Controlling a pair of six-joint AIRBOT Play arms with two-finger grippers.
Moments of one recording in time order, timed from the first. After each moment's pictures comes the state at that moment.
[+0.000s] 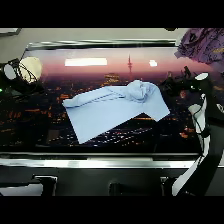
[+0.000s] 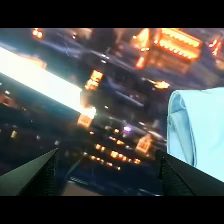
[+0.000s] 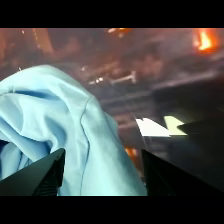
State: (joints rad) left arm 0.05 -1.52 1.58 1.67 -1.33 -1.94; right arm -0.29 -2.19 2.02 -0.82 1.23 1.46
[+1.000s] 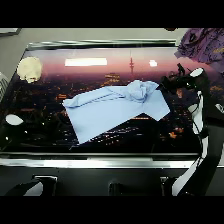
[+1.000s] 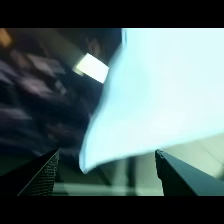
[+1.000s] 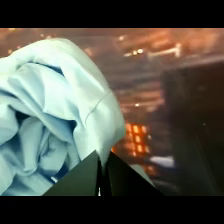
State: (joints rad) left arm 0.14 -1.11 0.62 0.82 -1.08 -1.78; right arm -0.23 -2.13 2.02 -0.88 1.29 1.48
